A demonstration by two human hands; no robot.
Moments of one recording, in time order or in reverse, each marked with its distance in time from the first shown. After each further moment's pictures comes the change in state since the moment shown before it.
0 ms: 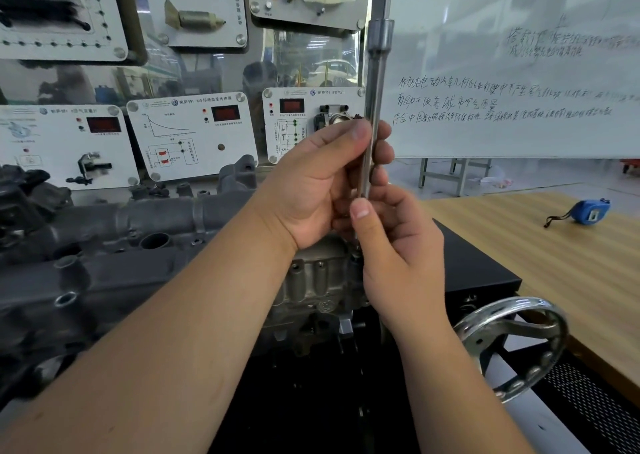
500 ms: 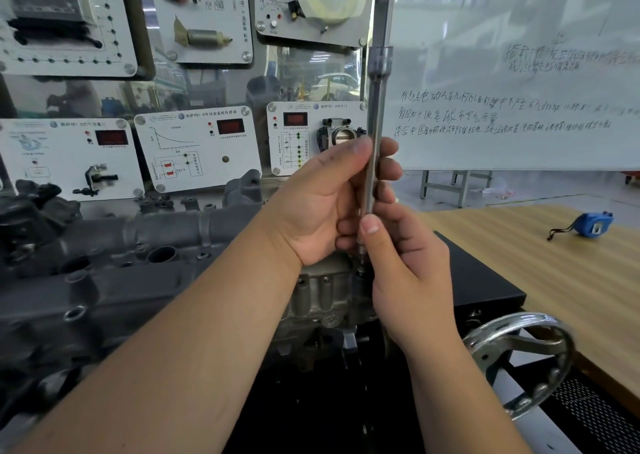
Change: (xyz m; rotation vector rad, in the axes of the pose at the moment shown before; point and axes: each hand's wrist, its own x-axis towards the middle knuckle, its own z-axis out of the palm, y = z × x) left_hand 0.000 0.000 0.000 0.017 0.013 -0.038; right_hand 0.002 0.002 -0.002 0.116 -0.051 -0.011
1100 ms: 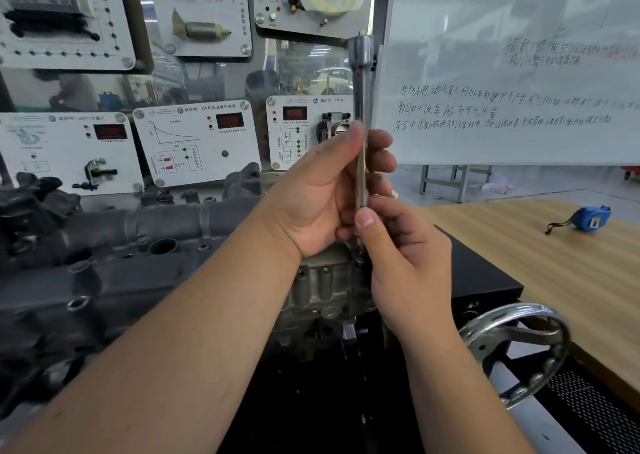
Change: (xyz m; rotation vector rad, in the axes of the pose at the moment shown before) left_hand -0.001 0.000 -0.002 -0.003 -0.047 0.018; right_hand 0.000 0.004 0.001 -0.004 0.049 -0.010
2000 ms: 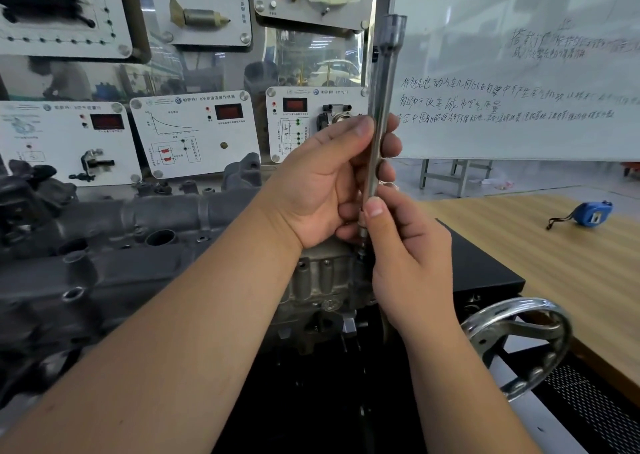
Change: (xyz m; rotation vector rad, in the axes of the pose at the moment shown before) left_hand -0.001 0.000 0.000 -0.014 0.022 0.038; right_hand -0.001 -0.004 0.000 -0.080 -0.024 0.003
